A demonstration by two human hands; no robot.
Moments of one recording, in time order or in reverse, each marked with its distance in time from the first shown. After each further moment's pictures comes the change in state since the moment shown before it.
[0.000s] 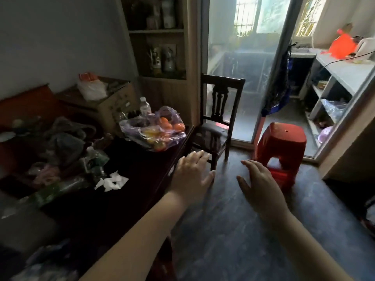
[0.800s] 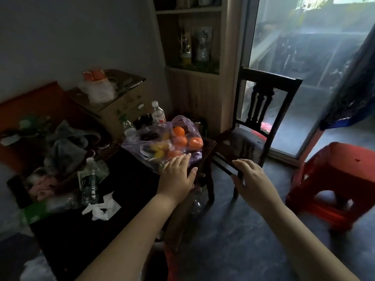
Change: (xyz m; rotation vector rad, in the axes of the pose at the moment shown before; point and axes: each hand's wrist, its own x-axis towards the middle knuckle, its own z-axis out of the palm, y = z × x) left_hand 0.207 -0.134 0.084 0.119 -0.073 -0.399; right_hand 0.290 0.083 0.130 0.122 -0.265 -0.227
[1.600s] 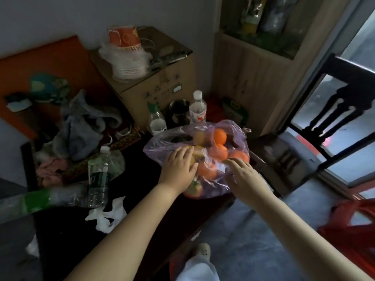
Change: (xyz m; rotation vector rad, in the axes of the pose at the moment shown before) left_hand 0.148 -0.170 0.043 0.079 -0.091 -0.232; right_hand 0.234 -0.033 0.158 -0.041 -0.385 -0.294
